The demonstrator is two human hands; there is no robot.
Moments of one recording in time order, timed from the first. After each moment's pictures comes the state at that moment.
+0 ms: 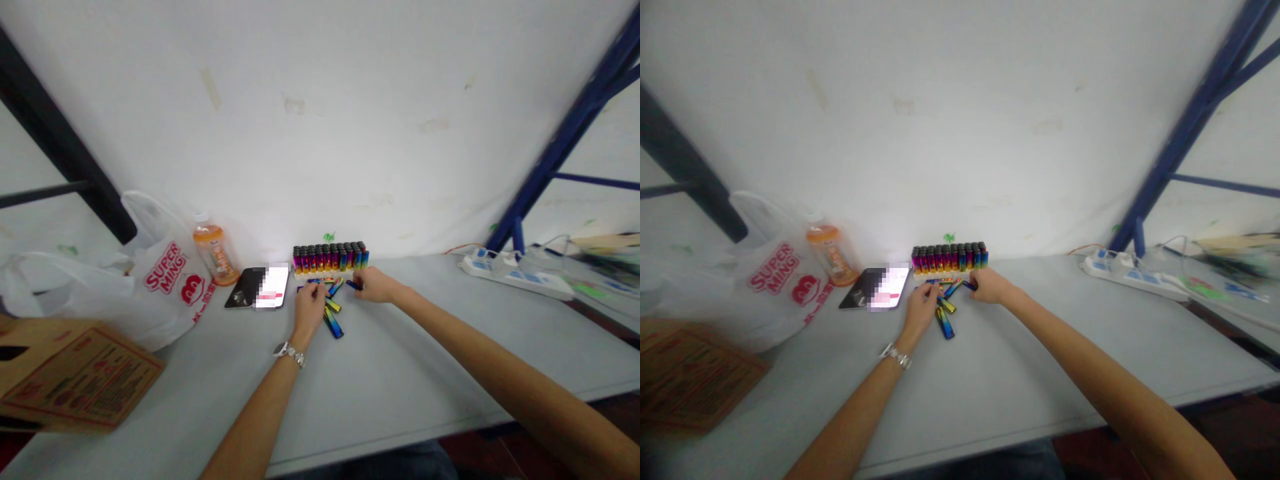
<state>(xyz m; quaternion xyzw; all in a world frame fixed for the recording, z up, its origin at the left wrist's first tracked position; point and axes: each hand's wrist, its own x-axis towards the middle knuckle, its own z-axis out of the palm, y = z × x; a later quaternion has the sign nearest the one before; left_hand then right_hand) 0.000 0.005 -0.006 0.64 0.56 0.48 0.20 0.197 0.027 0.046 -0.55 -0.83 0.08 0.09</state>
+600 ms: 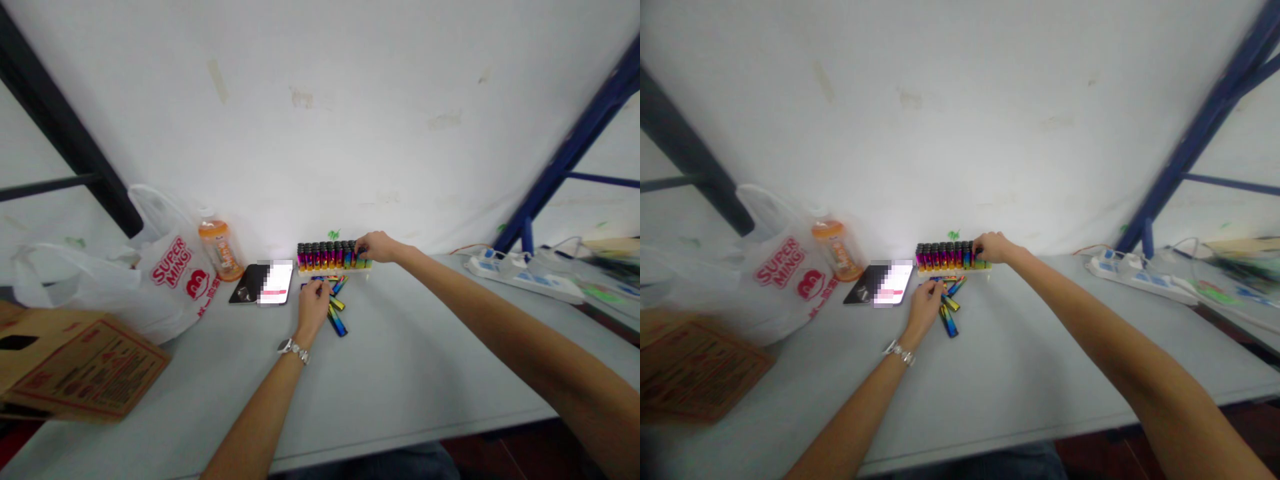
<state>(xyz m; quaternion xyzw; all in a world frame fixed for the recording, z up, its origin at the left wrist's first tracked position) -0.002 0.005 -0.007 0.64 0.57 0.48 0.20 0.212 0.097 0.101 -0.52 -0.85 -0.01 0.02</state>
